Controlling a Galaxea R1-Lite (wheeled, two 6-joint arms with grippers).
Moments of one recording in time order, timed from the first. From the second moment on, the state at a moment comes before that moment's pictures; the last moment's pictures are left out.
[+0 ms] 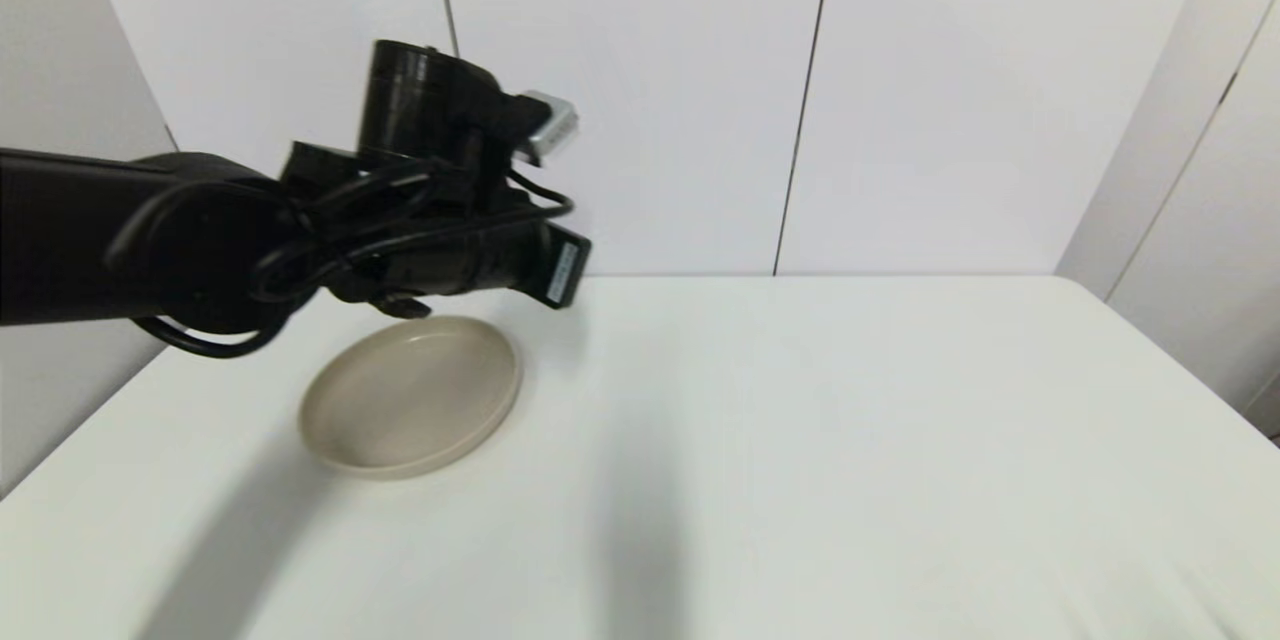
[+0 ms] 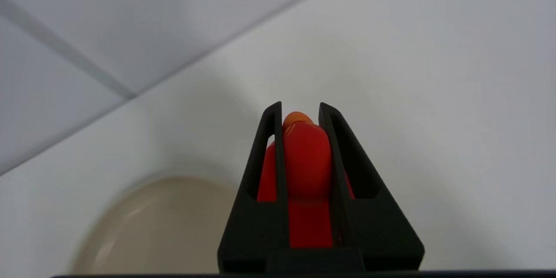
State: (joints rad) left arm -0.54 1.76 -1.34 -0.01 0.07 0.16; right arm -0.01 0.00 0.00 -0.02 0.01 -0.01
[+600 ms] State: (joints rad) left arm 0.00 1.56 -1.13 0.00 0.06 0.23; right arm -0.01 0.00 0.00 -0.02 0.01 -0.01
